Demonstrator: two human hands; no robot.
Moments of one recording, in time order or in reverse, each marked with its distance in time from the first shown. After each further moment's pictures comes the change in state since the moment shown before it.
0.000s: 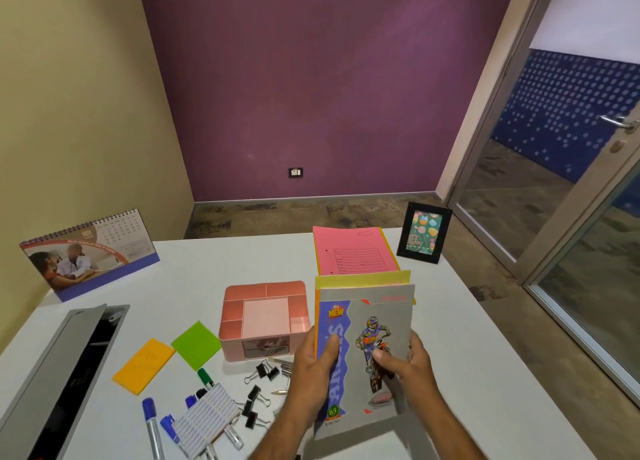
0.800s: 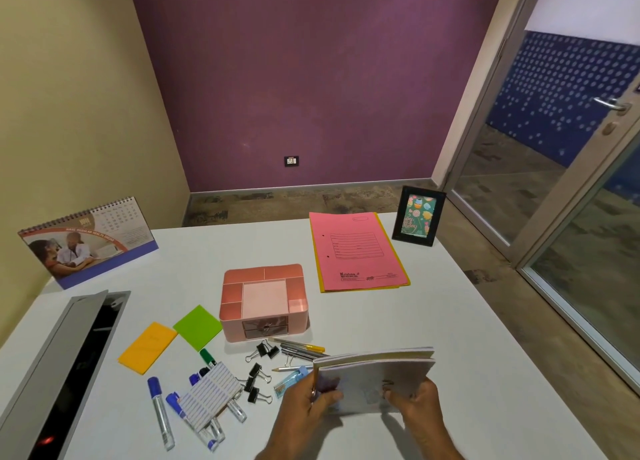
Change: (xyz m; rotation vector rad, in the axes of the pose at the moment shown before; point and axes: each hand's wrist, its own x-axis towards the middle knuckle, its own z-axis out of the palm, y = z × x) left_hand -0.051 -0.072 -0.034 0.276 -0.134 -0.115; right_hand -0.038 0.079 -0.050 -0.387 0.179 -0.018
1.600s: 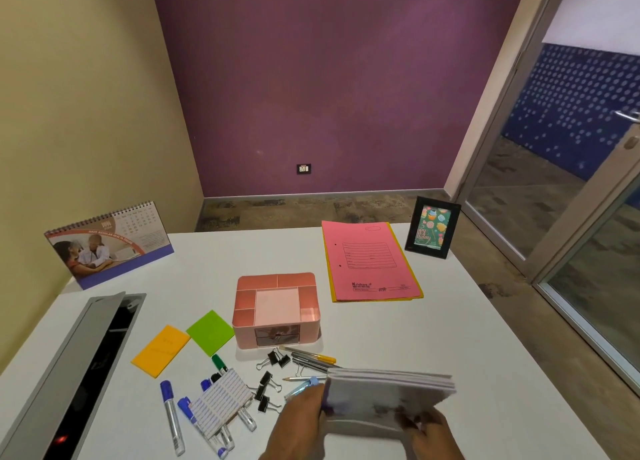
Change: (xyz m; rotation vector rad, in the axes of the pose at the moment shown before) left_hand -0.005 0.010 -0.014 0.551 -0.007 -0.007; right_hand -0.006 0.002 0.003 -0.164 -0.085 0.039
